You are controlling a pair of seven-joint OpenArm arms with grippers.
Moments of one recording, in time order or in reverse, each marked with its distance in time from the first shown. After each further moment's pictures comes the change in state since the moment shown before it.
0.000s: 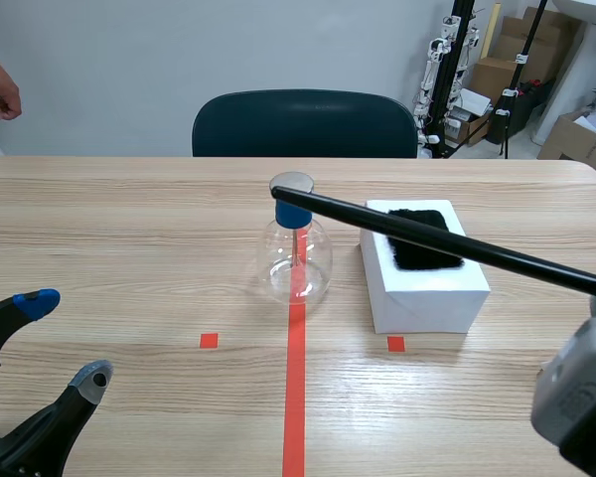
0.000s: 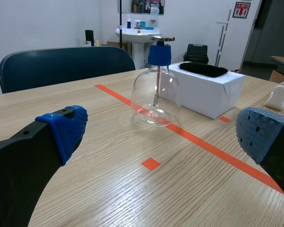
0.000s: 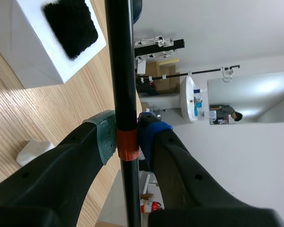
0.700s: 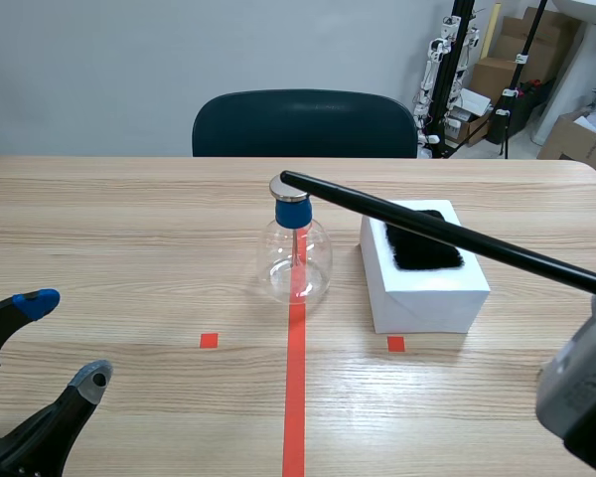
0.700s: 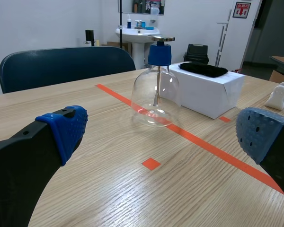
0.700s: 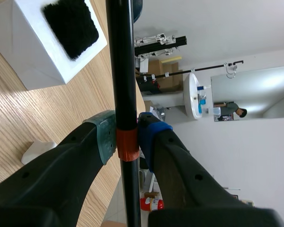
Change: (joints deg) left arm 0.0 0.0 0.0 0.0 0.0 0.0 0.0; right arm 0.0 0.0 0.0 0.0 1.4 0.0 0.0
